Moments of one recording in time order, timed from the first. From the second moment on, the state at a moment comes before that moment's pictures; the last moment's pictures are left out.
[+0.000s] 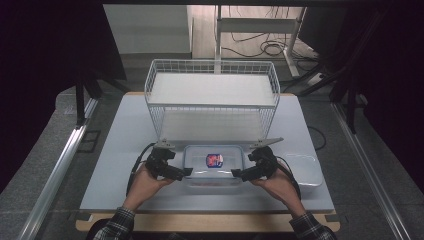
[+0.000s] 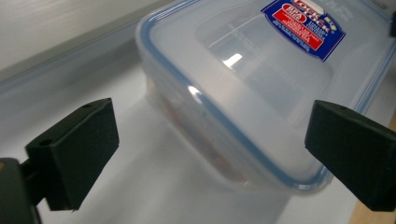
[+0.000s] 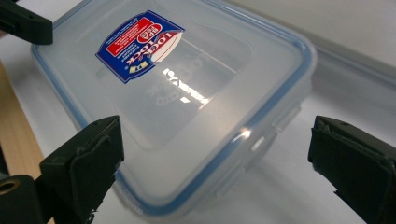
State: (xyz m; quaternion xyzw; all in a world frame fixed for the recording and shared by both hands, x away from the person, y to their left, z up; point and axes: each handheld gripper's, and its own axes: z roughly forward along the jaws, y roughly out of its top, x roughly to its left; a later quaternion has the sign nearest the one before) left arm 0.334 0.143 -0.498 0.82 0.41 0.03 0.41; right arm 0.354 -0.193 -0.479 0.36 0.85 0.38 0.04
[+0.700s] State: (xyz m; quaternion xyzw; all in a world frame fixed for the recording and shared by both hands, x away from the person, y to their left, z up) left arm 0.344 0.135 -0.512 0.81 0.41 -0.09 0.42; right arm 0.371 -0.195 -0.494 0.41 0.83 0.38 -0.10
